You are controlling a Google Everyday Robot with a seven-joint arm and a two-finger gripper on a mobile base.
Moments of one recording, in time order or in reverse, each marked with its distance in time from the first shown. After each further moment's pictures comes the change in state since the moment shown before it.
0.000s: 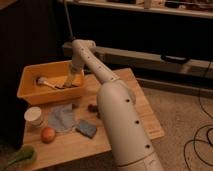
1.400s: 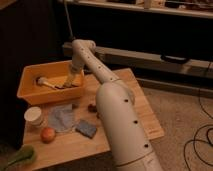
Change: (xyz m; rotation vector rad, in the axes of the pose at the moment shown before) arm 0.000 -0.005 0.006 -0.024 0.010 0.018
